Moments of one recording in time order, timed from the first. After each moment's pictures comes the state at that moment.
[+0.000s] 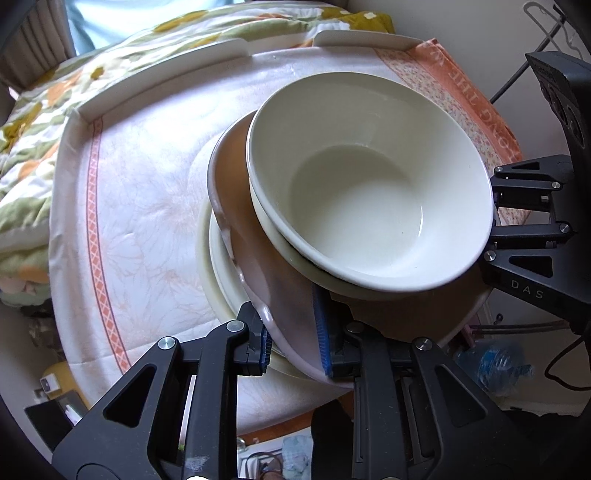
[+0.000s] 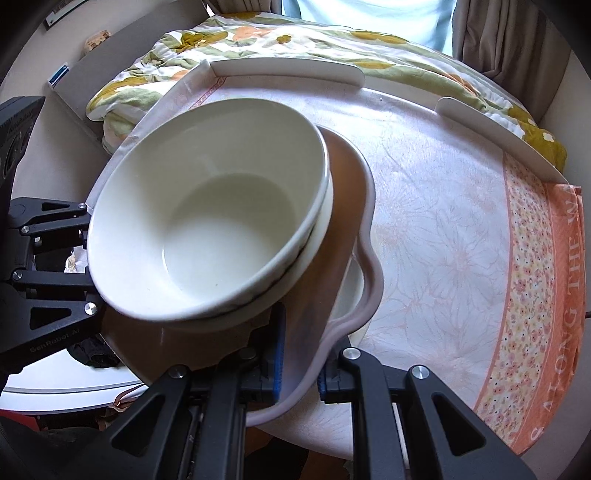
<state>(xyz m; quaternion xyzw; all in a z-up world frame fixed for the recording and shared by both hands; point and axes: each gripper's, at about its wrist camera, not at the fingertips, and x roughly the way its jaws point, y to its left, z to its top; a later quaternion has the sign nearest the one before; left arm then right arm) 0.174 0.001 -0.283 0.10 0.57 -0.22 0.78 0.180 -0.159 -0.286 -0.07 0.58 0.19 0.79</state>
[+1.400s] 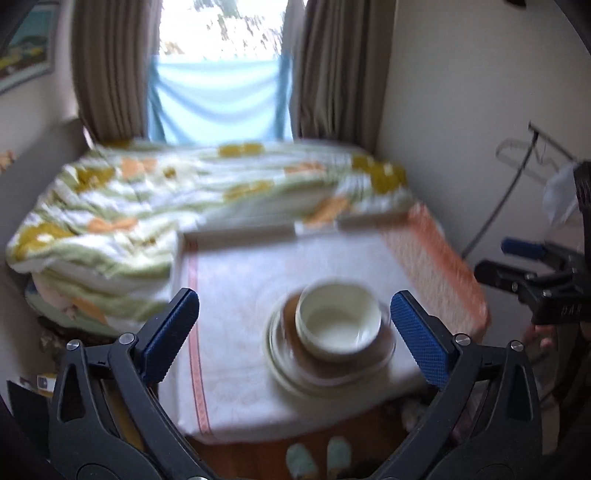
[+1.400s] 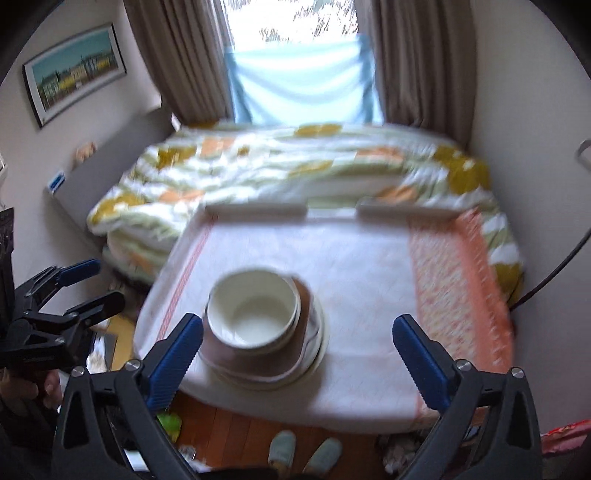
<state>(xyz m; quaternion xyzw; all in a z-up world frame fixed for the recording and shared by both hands) 0.086 0.050 -0.068 0.00 0.33 -0.15 0.93 0.086 -0.219 -0.091 0.05 0.39 0.09 0.92</state>
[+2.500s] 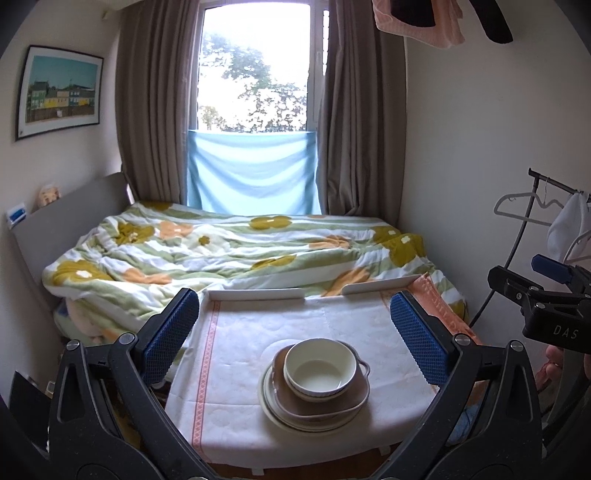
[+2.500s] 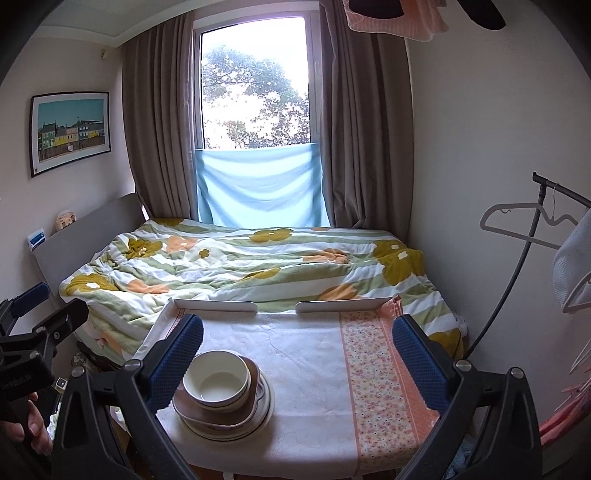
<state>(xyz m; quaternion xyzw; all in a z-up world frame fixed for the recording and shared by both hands) 0.006 0.005 -0.021 0.00 0.21 -0.08 0.97 0.016 -0.249 -0.037 0.03 0.24 0.00 0.97</state>
